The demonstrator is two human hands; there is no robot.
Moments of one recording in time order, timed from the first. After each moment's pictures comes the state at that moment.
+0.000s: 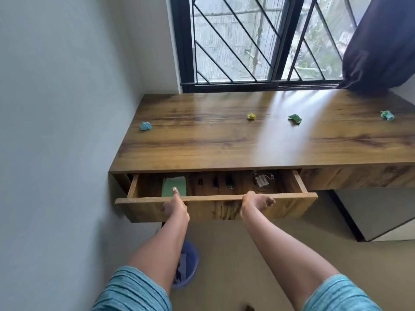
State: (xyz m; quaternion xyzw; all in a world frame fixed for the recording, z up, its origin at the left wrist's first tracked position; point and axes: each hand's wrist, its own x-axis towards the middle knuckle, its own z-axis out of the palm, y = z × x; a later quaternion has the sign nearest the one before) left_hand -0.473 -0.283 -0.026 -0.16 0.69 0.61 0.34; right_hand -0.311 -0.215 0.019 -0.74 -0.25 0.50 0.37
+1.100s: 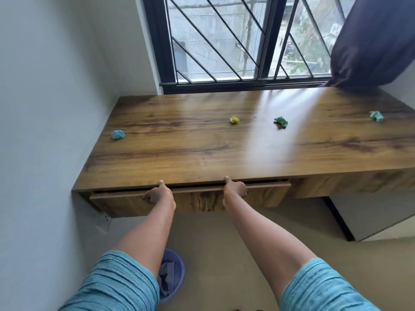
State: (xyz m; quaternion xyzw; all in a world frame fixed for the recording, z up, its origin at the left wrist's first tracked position) left_hand -0.481 -0.183 -0.010 -0.13 0.76 0.57 0.30; right_hand -0.321 -0.117 0.019 -0.73 -0.31 0.54 0.28
